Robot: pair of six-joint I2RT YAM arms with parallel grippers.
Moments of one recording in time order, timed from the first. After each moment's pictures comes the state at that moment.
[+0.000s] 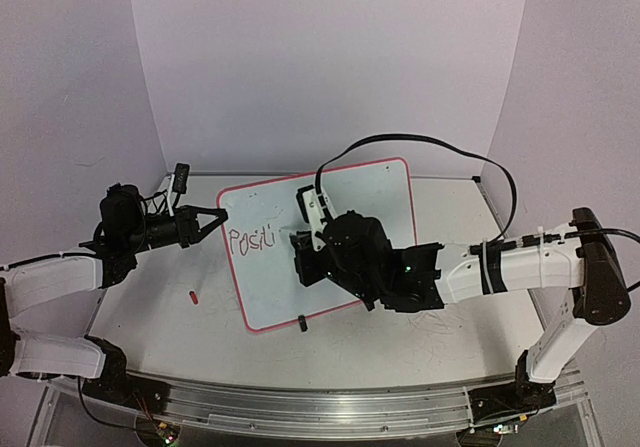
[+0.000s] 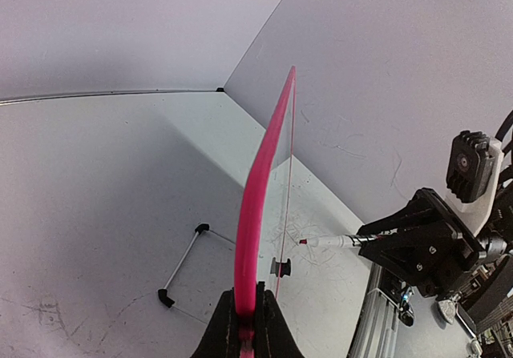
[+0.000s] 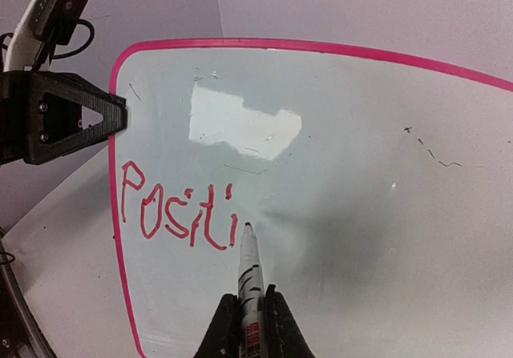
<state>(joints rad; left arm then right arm) -0.34 1.10 0.53 0.45 0.73 -0.45 1.23 1.69 1.18 0.16 0.52 0.28</state>
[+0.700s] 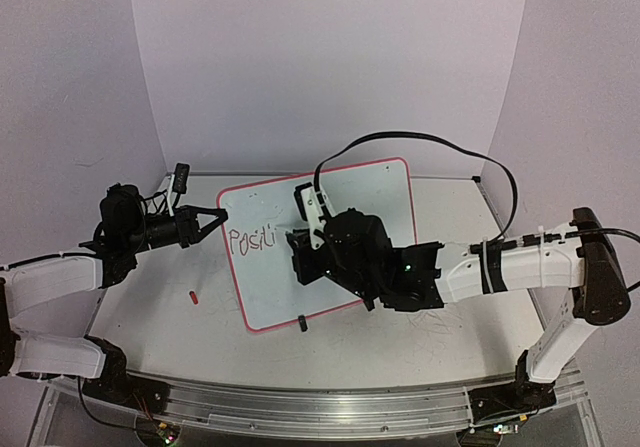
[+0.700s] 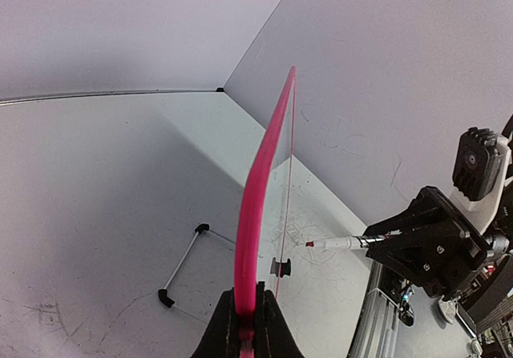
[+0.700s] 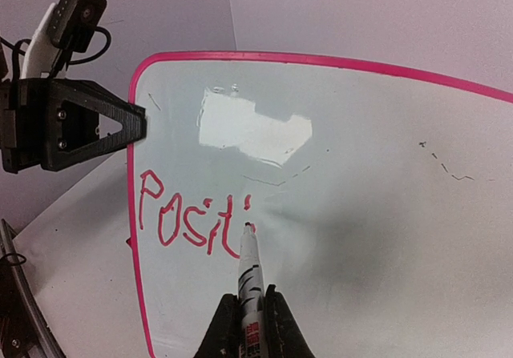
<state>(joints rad) -0.34 1.10 0.53 0.45 0.73 -0.45 1.23 1.69 1.18 0.18 0.49 0.27</state>
